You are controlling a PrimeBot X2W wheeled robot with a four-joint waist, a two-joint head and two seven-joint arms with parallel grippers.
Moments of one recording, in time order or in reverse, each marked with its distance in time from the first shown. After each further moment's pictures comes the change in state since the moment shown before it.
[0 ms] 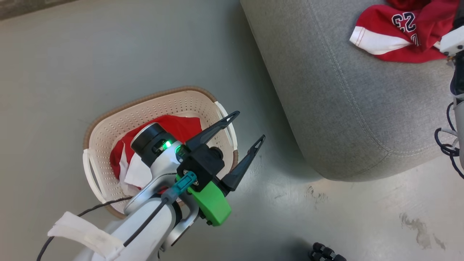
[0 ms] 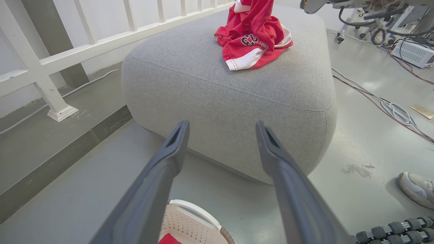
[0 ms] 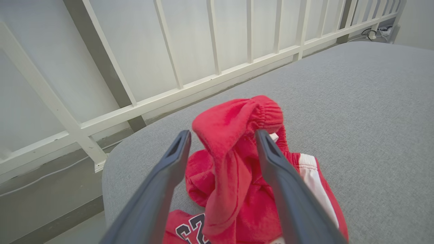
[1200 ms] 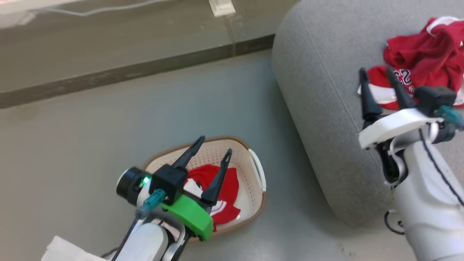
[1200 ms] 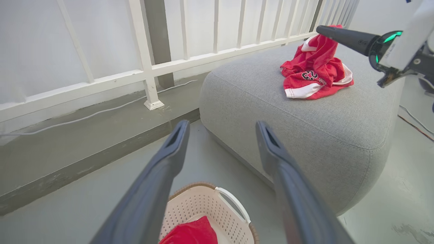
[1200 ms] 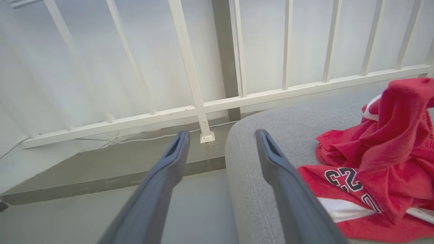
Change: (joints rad) left arm 0.176 -0.058 0.104 0.164 -0.105 0.109 -0.167; right arm 0.423 0.146 0.135 -0.320 -0.155 0.093 0.000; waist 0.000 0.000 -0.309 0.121
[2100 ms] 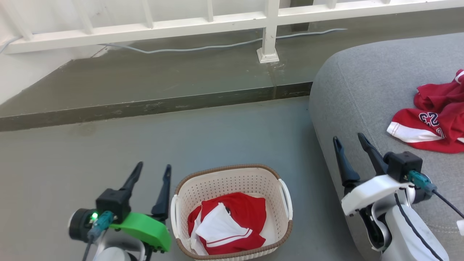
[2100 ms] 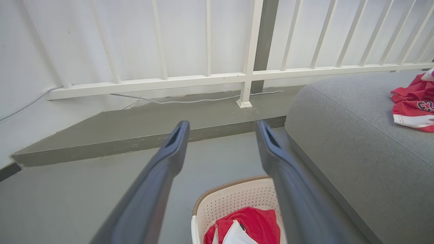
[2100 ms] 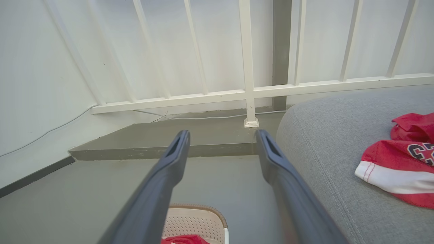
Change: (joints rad) left arm 0.186 0.025 0.216 0.061 -0.055 0.094 -0.053; right arm 0.319 0.042 0.078 -0.167 -0.050 -0.012 0.000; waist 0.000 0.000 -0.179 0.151
